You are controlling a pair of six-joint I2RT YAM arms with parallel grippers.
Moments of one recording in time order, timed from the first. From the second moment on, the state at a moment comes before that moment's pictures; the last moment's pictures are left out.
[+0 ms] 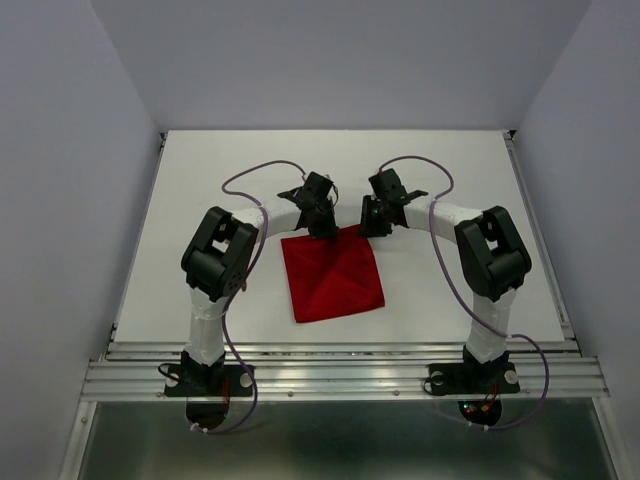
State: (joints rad) left arm -0.59 2.04 1.38 -0.30 0.11 -0.68; right arm 0.47 1.95 1.29 -0.32 -0.10 0.54
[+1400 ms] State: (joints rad) left arm -0.57 2.03 1.33 -0.22 0.14 -0.69; right arm 0.62 1.94 1.36 -0.33 -0.10 0.65
